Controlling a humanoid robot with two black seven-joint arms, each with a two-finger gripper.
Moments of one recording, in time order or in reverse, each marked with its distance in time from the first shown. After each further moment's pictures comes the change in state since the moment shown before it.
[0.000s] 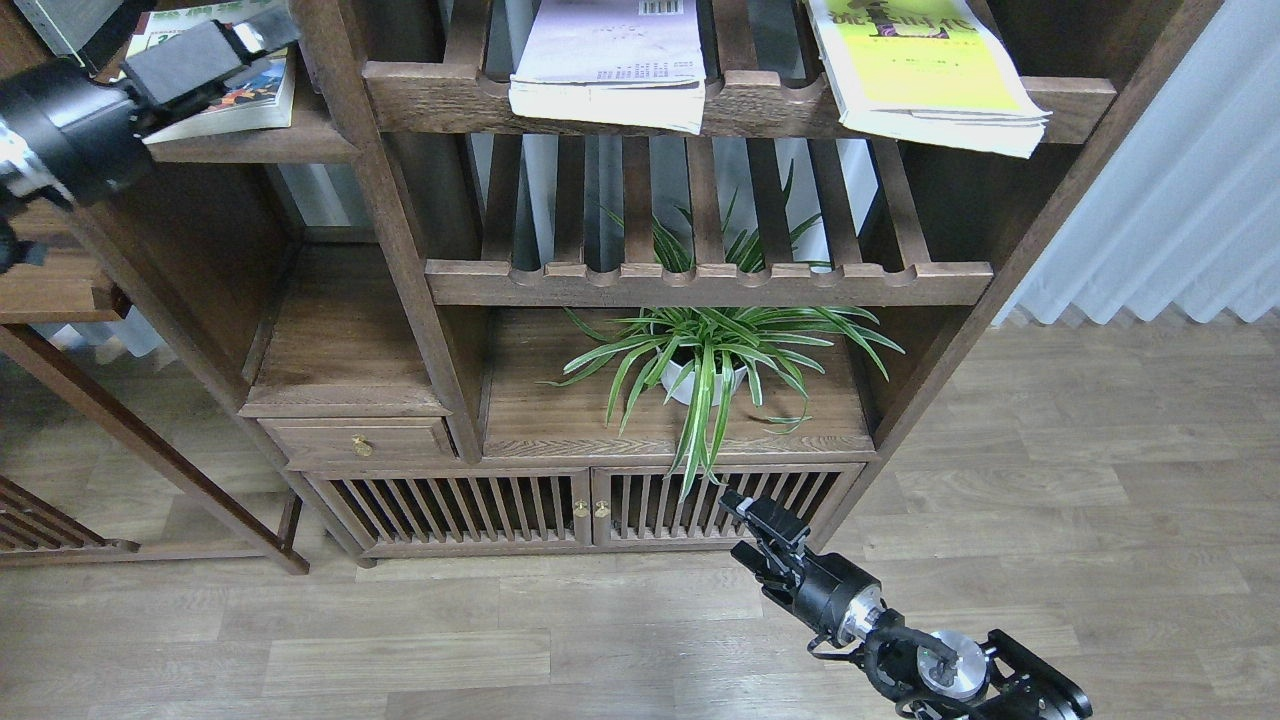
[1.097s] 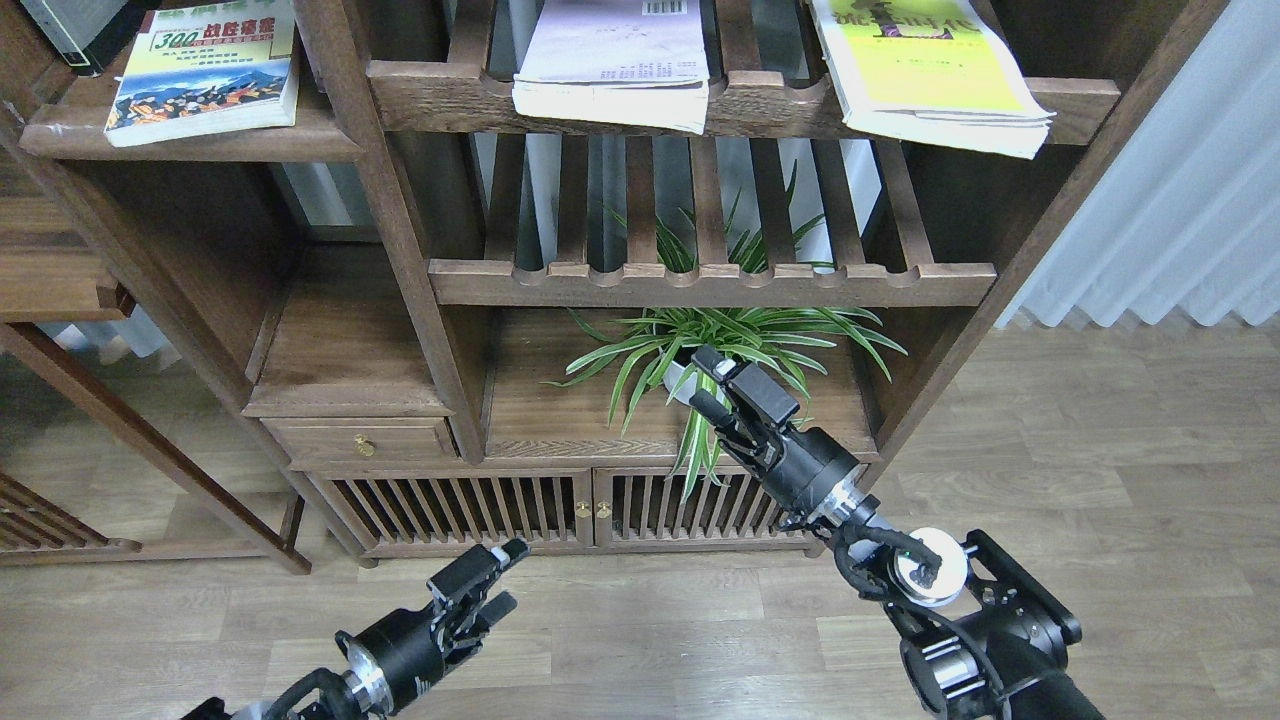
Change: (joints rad) left arm 0.764 -0.535 -0.006 0.305 0.021 0.000 -0.031; right arm 0.060 -0.030 0.129 0.417 0.009 0.000 0.022
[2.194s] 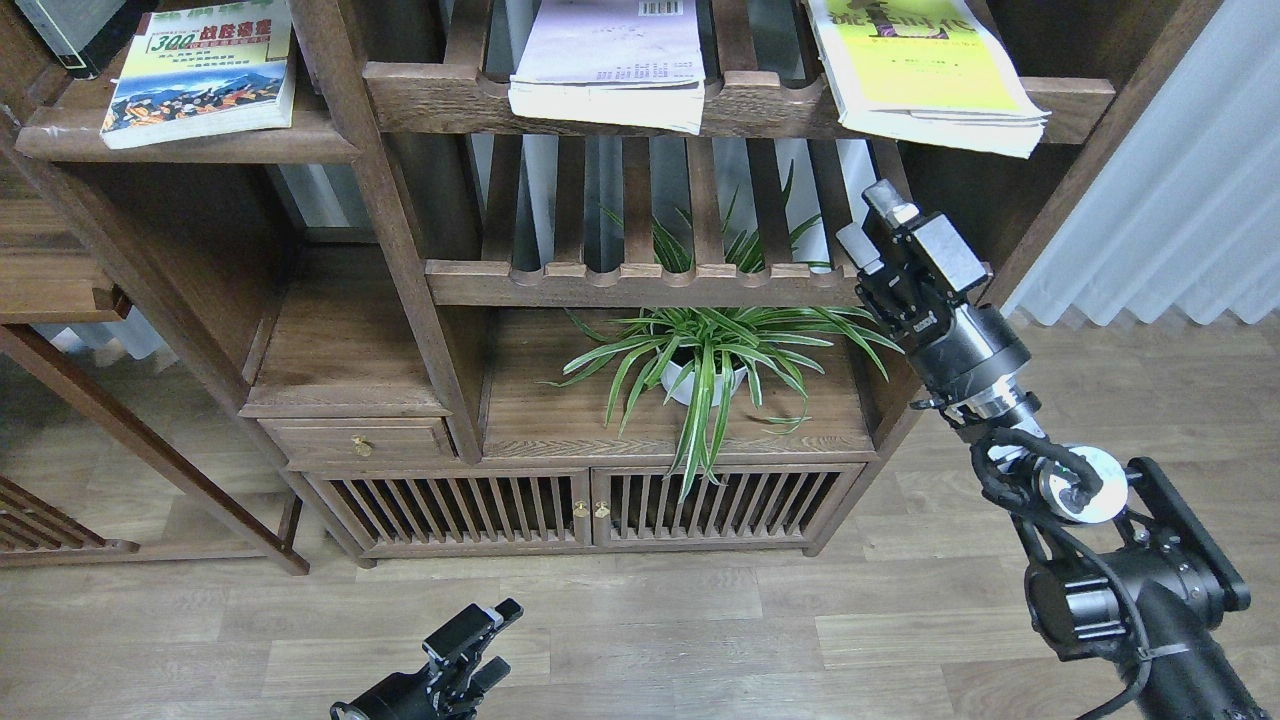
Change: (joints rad) left arm 0.050 -0.011 0.005 0.058 -0.003 0.000 -0.011; right arm -0.011 -0.197 0.183 0.290 0.100 -0.045 0.004
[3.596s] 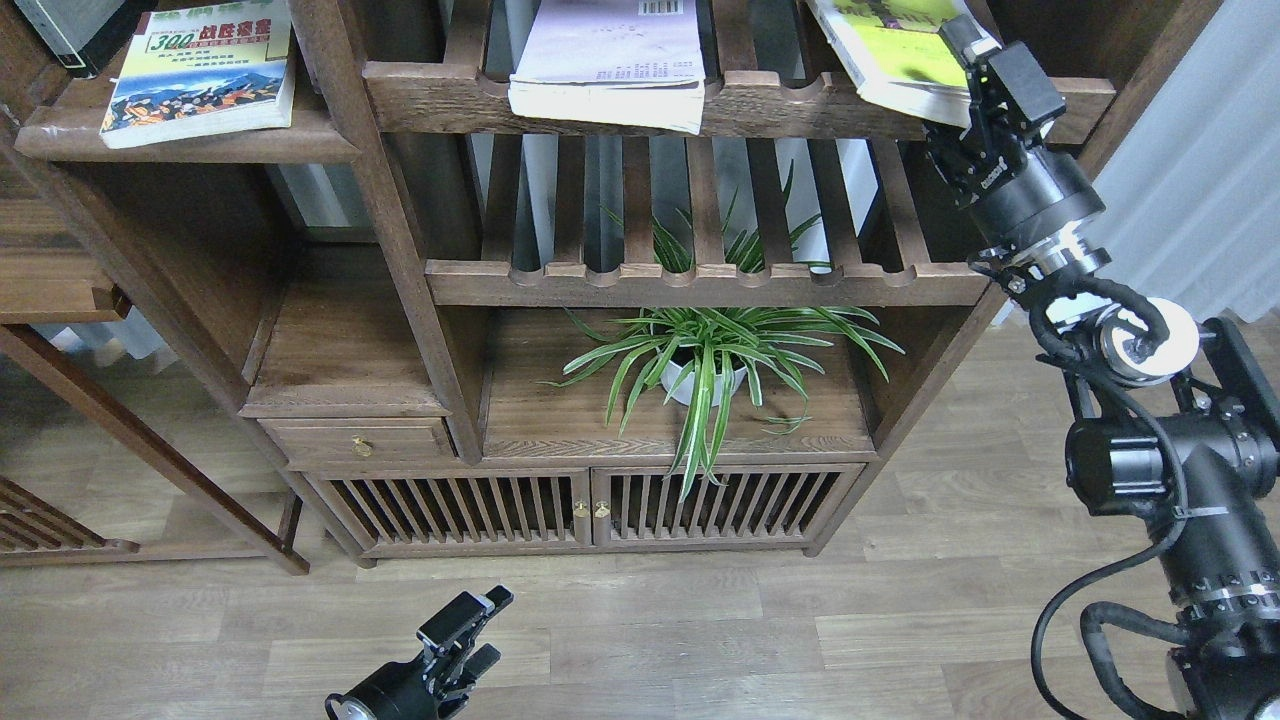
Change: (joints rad) left arm -0.024 -0.009 0.002 0.021 0.000 0.000 -0.058; right arm 0.298 -0.039 0.087 -0.191 0.013 -0.172 0.001
